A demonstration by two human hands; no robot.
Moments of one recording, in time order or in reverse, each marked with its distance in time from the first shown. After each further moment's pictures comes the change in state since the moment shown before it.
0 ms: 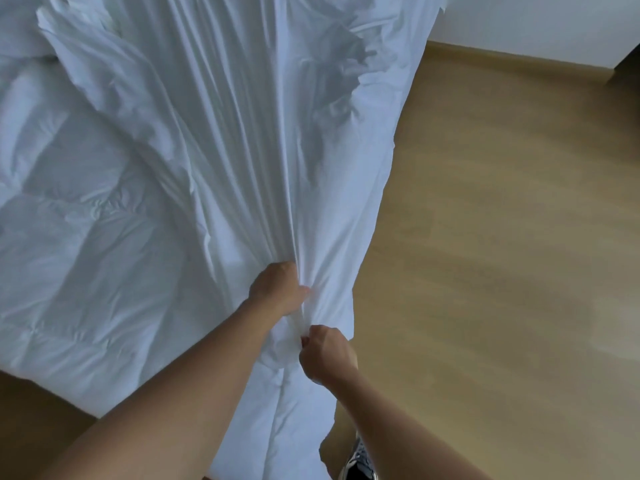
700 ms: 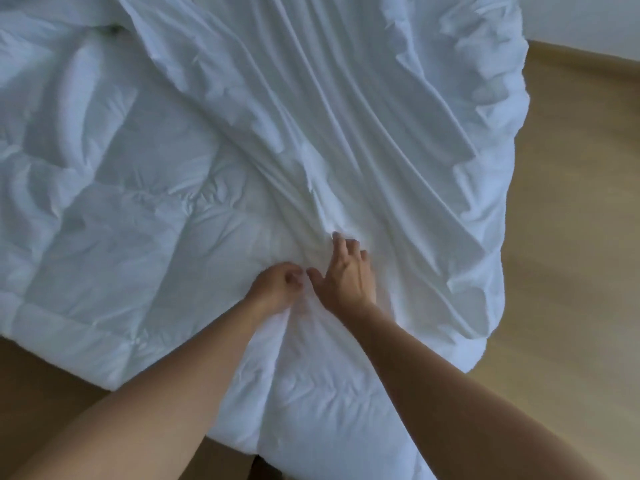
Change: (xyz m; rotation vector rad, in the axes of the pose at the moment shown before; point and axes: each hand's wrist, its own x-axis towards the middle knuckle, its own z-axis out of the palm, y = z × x) left_hand 0.067 -0.268 -0.053 -0.436 -0.074 -0.020; right_hand 0.109 -0.224 0.072 -0.130 0.483 -0.207
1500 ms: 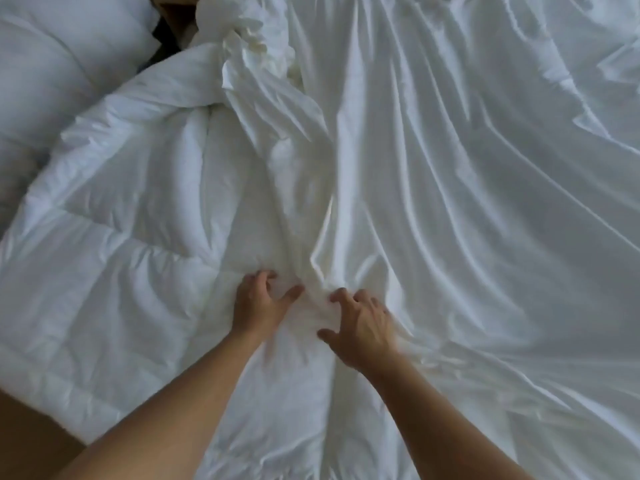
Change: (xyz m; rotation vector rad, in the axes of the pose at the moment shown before) left_hand 0.151 -0.200 -0.292 0.064 0.409 0.048; right_hand 0.107 -0.270 0.141 -0.069 -0.160 0.025
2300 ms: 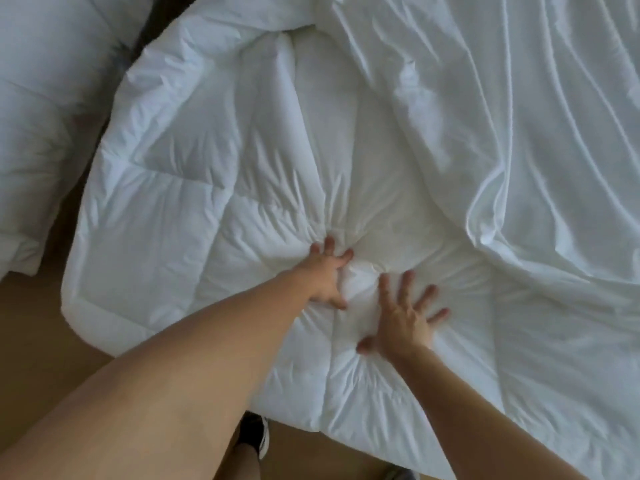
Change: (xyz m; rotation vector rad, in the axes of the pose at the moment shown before) left_hand 0.075 -0.144 -0.097 0.623 -0.783 0.358; right_hand 0.000 -0.170 0.184 -0.235 -0.253 0.391
